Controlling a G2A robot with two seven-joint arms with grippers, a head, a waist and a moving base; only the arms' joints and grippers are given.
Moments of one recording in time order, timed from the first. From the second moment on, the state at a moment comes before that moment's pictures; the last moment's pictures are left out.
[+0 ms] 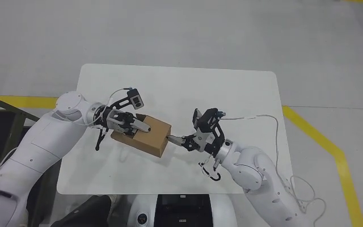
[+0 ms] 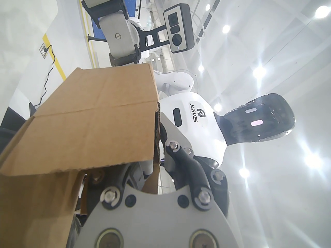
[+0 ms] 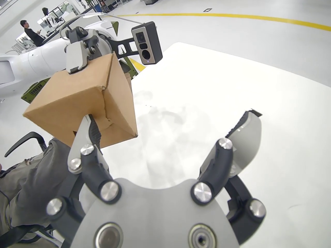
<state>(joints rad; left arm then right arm) 0.85 -0.67 -0.82 -1.43 -1.14 -0.05 -1.54 -1.39 -1.23 1.01 -1.96 -0.85 -0.28 0.37</state>
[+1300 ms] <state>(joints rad) 0.85 -0.67 -0.82 -1.43 -1.15 -0.05 -1.54 -1.33 -1.25 0.93 -1.92 -0.82 -0.29 0.38</state>
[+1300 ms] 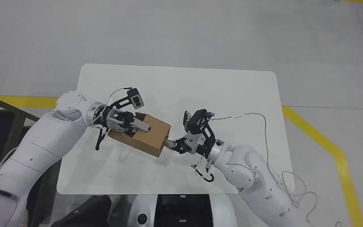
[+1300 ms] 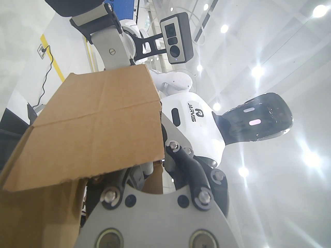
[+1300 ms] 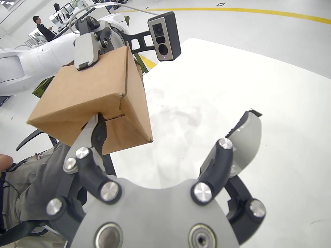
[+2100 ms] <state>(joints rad) 0.81 -0.67 -0.85 -1.42 -0.76 -0.15 -1.39 -1.52 -1.20 1.10 -2.08 -0.85 -0.42 0.35</state>
